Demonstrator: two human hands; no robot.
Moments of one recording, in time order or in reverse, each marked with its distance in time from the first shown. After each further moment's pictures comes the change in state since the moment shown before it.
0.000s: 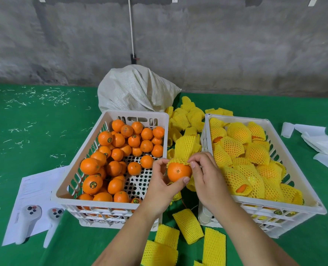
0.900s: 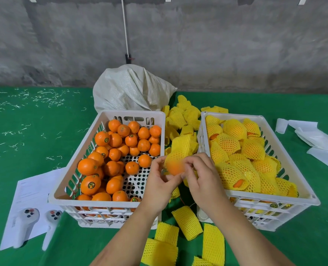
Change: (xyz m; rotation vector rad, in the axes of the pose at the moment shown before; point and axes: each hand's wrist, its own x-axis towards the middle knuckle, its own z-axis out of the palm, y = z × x) left_hand -0.002 0.000 0.004 -0.042 0.006 0.048; right_hand -0.013 -0.004 0.005 -0.117 0.035 -0.089
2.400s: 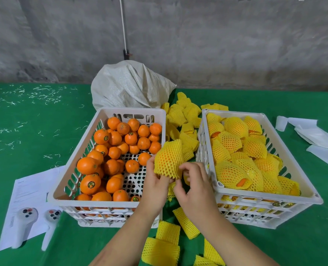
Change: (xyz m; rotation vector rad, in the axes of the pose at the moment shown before) left_hand 0.003 -0.010 -0.017 0.053 0.078 0.058; right_hand -0.026 -0.017 0.028 0.016 0.021 0.056
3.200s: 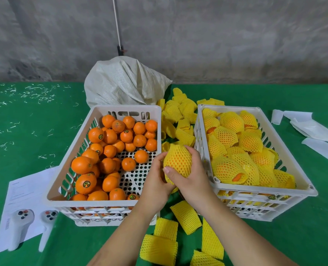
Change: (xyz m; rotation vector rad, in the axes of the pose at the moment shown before) left_hand 0.001 -0.003 0.002 0.180 -0.188 0.008; right_hand 0.021 0.000 -0.003 0.451 -0.148 0.468
